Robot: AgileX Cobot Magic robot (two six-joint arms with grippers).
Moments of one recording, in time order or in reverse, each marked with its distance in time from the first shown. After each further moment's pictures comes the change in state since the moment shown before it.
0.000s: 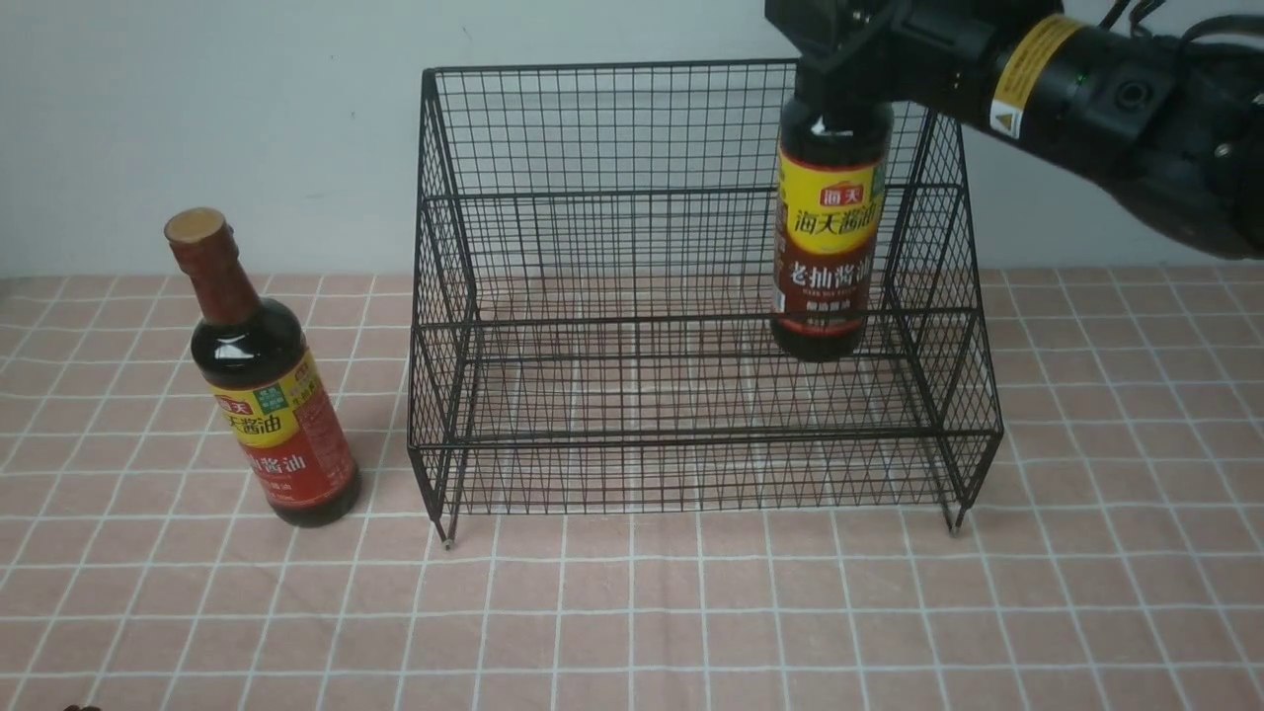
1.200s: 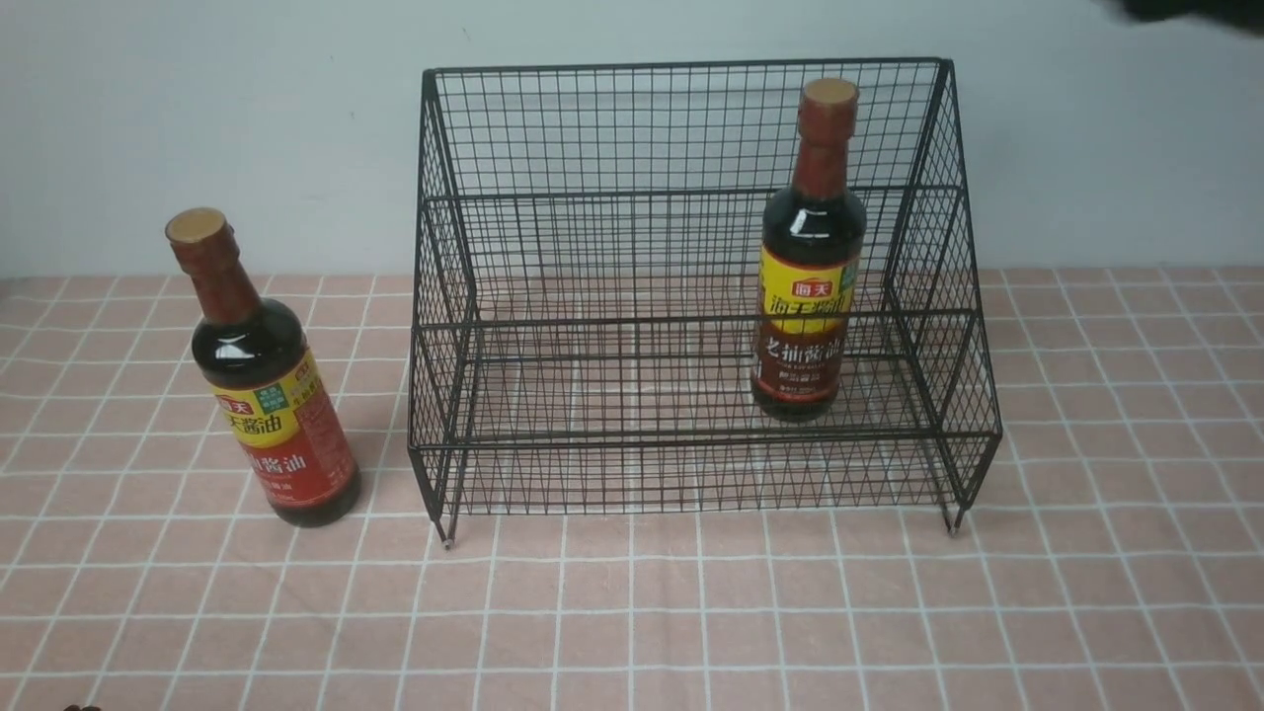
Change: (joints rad) right arm -0.001 -0.601 0.161 0.278 0.730 -0.176; left arm 0.000 0.000 0.000 0.000 0.000 0.000
